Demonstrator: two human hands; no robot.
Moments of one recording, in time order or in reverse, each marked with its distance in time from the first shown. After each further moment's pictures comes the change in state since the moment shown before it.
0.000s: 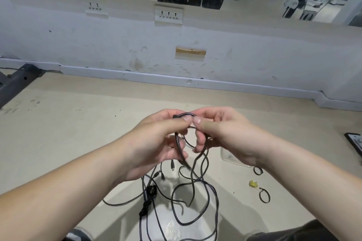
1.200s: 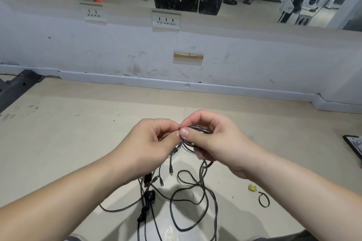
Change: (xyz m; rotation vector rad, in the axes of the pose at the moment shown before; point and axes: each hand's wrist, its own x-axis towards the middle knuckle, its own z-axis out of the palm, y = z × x) left_hand 0.006 -0.014 -0.014 0.676 0.122 0.359; right_hand -0.002 0.012 0.011 -0.009 0.112 -0.150
